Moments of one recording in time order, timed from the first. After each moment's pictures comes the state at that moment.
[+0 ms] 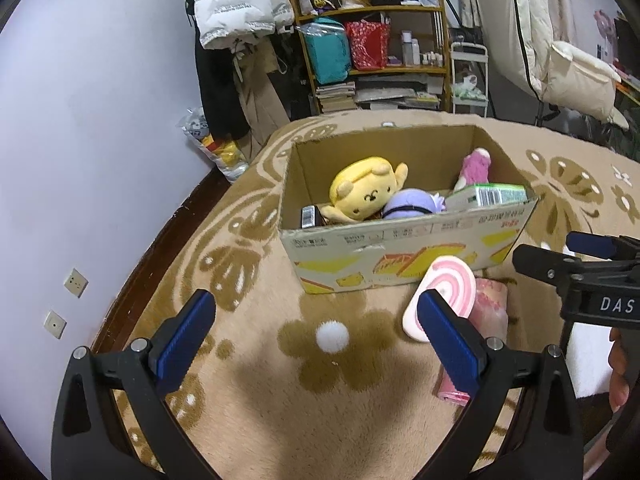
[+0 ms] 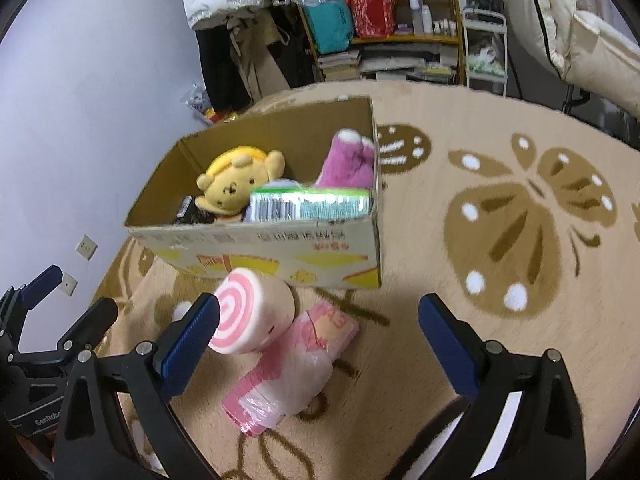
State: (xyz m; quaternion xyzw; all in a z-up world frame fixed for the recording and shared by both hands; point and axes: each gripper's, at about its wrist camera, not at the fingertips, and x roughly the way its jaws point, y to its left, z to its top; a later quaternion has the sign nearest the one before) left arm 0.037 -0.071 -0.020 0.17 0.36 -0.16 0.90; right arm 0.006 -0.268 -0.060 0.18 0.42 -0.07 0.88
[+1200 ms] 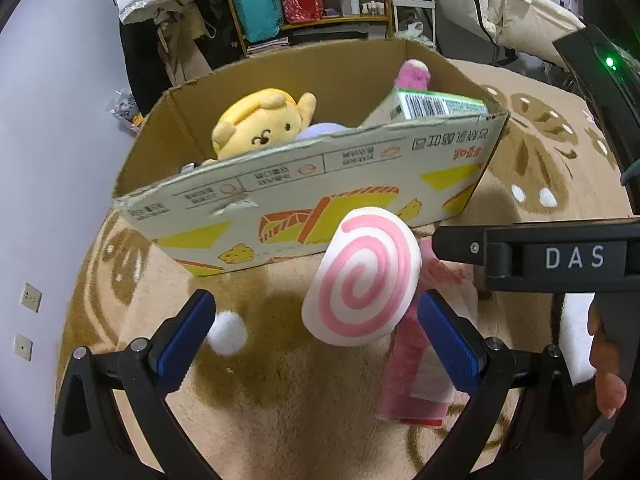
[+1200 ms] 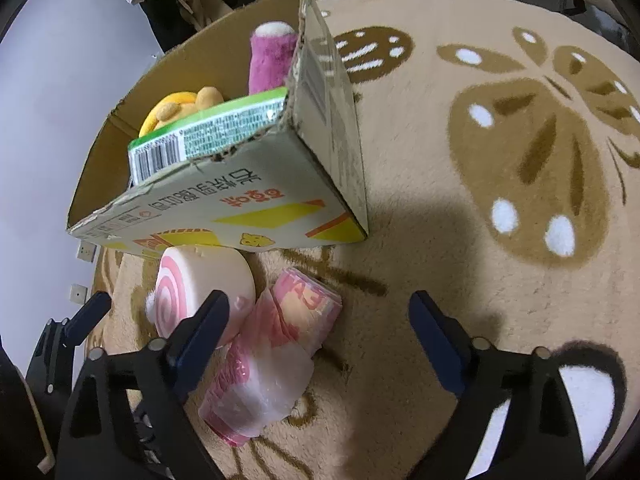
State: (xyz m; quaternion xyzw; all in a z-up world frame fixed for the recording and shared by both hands) left arm 0.048 -0.132 -0.093 0.20 0.43 -0.24 0.85; right arm 0.037 -0.295 -0.126 0.28 0.52 -0.07 0.81
